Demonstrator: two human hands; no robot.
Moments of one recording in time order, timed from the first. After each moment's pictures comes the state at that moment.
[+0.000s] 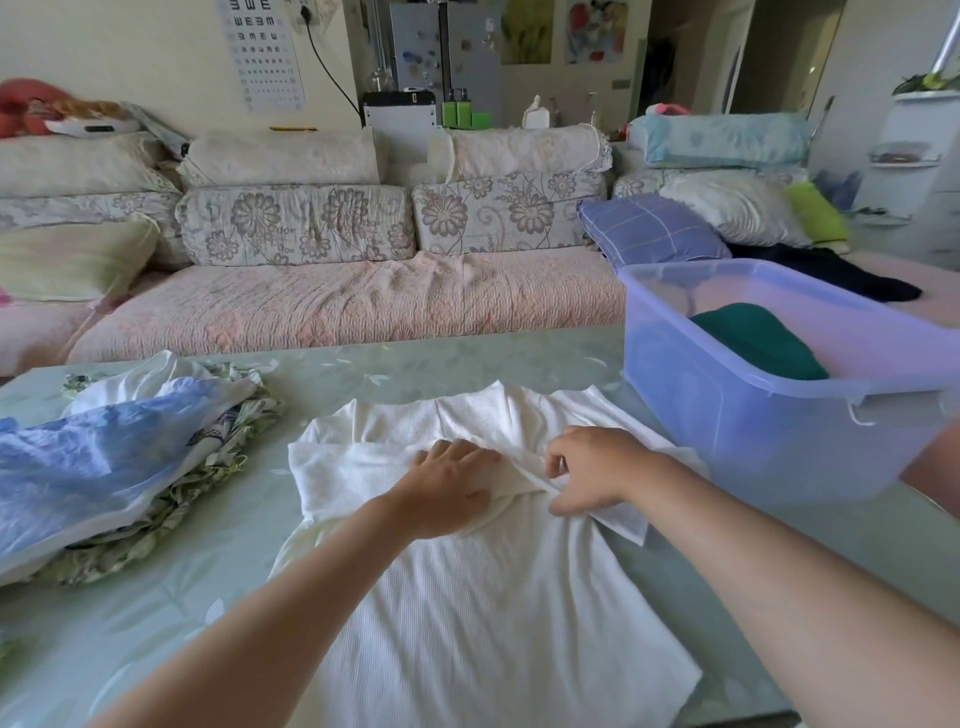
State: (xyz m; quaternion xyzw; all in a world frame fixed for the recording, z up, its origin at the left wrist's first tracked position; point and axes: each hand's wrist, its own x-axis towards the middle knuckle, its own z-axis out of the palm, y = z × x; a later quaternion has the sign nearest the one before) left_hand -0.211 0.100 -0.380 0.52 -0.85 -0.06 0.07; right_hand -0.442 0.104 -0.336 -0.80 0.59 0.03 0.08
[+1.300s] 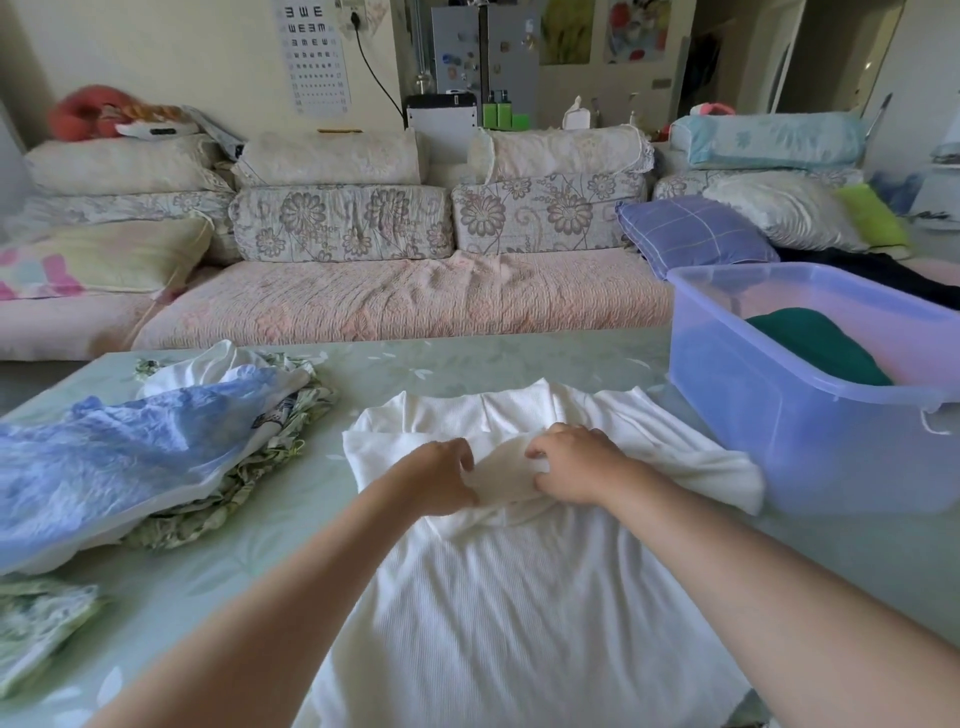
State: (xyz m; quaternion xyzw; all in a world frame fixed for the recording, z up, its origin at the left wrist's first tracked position) left_hand -0.162 0.128 -0.337 0.67 -0.72 -0.18 0.03; right_hand -0.367 0.100 -0.347 -0.81 0.58 -0.02 0.09
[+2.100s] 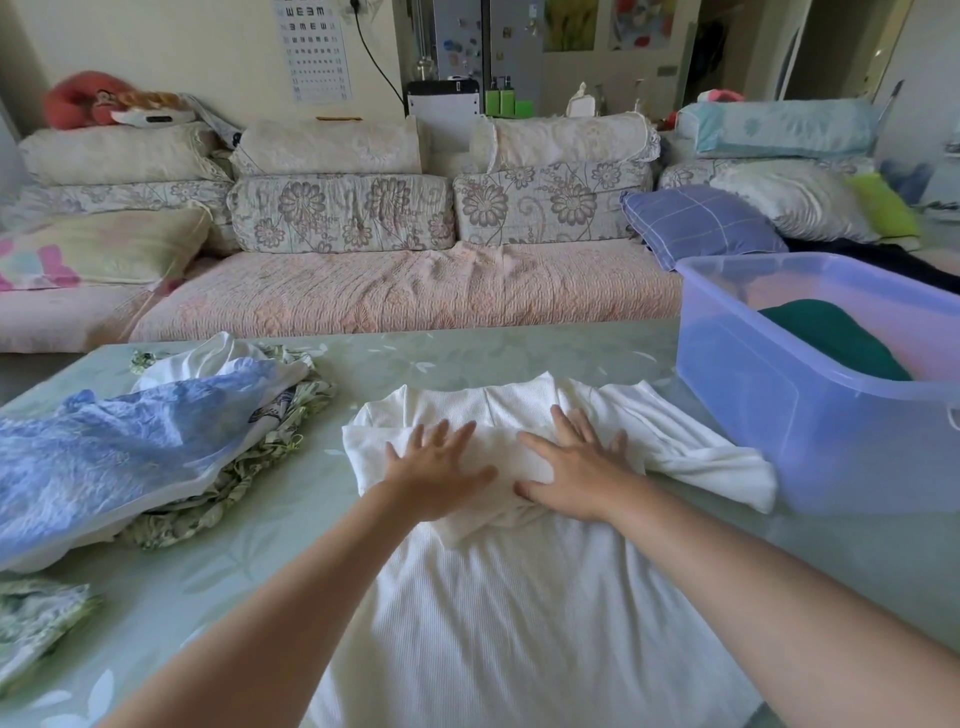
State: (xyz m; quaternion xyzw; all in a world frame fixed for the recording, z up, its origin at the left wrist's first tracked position) left_hand -0.157 0.112 -0.367 0.67 -0.73 -0.12 0.01; right_hand -0.369 0.098 -0.374 -0.78 0.61 0.01 0.10
